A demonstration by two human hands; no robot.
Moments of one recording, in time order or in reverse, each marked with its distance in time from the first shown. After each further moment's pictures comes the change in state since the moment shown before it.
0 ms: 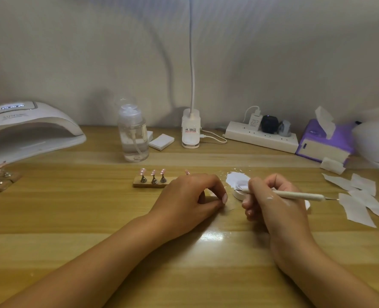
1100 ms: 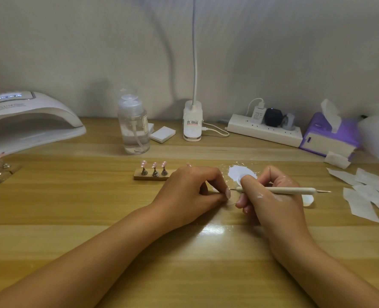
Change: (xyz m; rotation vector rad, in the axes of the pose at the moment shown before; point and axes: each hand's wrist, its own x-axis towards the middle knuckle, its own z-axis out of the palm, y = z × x) left_hand 0.003 0.000 -0.001 -0.038 0.029 0.001; right_hand -0.002 0.004 0.004 -0.210 -0.066 -0.058
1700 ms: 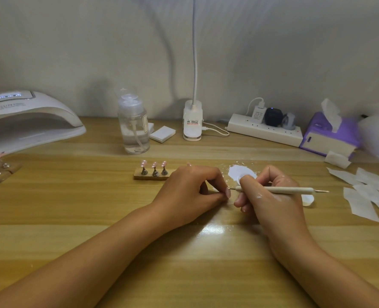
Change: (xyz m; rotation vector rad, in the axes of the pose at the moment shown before) left_hand 0.001 0.002 -0.001 -0.009 0.003 0.013; right_hand 0.002 0.003 0.000 0.019 -0.003 -0.024
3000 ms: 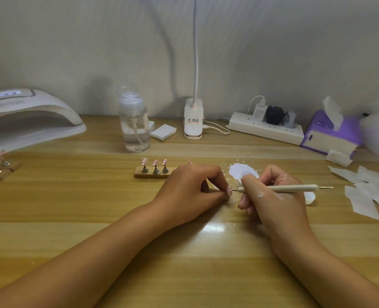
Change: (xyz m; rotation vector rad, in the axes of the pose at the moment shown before) left_hand 0.000 -0.003 0.002 0.008 0.016 -0.003; right_hand -0.001 -0.001 0.000 -0.031 -0.008 -0.004
